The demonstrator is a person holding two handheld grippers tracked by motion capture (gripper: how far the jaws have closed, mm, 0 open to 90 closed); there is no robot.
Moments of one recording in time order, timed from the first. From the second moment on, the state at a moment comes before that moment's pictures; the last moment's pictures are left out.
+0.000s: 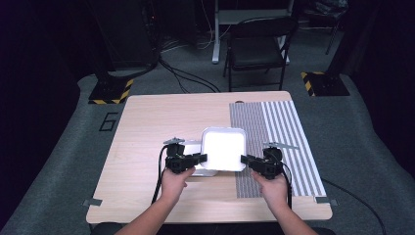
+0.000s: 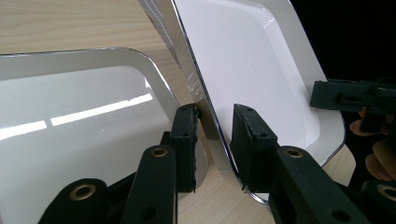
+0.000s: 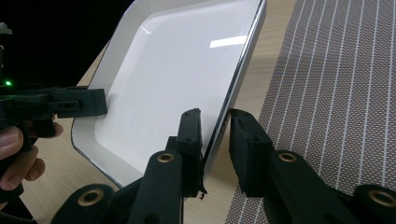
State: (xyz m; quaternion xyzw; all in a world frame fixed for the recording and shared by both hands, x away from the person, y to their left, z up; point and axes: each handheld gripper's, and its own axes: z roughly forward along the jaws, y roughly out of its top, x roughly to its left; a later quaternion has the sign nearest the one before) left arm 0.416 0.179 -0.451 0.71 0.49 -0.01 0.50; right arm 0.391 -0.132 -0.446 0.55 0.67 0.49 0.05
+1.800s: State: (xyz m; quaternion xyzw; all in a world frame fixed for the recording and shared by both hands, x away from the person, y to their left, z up) left arm 0.426 0.135 -0.447 0.74 0.46 -0.03 0.49; right arm 0.379 -0.173 -0.443 0.57 0.66 0.48 0.06
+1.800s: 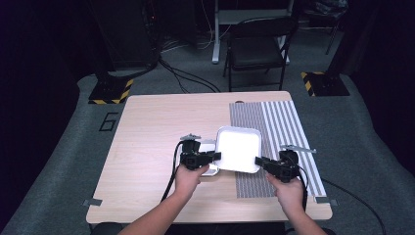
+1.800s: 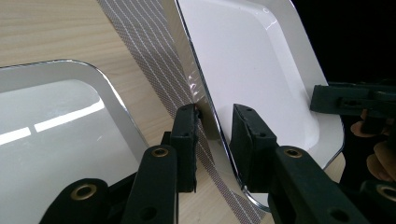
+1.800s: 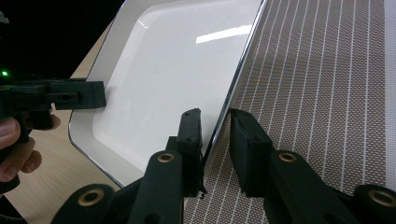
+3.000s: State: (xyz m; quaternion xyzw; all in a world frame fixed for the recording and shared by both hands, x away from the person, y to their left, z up) left arm 0.432 0.086 -0.463 0.75 0.46 -0.05 0.48; right arm 0.368 -0.215 -0.452 0.60 0.65 0.46 0.07
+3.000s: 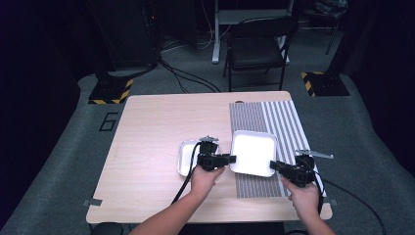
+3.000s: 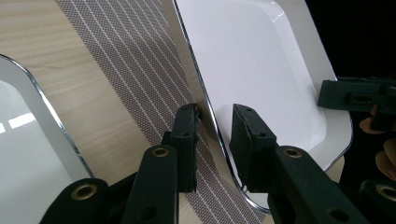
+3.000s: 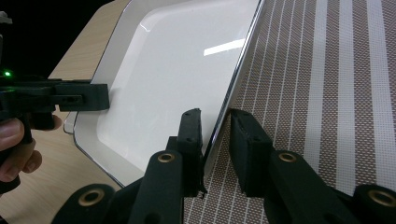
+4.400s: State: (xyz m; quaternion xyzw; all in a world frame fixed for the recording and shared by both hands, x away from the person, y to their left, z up) left arm 0.439 0.053 -0.477 0.75 0.45 -0.05 0.47; right arm 0.370 -0.241 -0.463 0.61 0.65 0.44 0.08
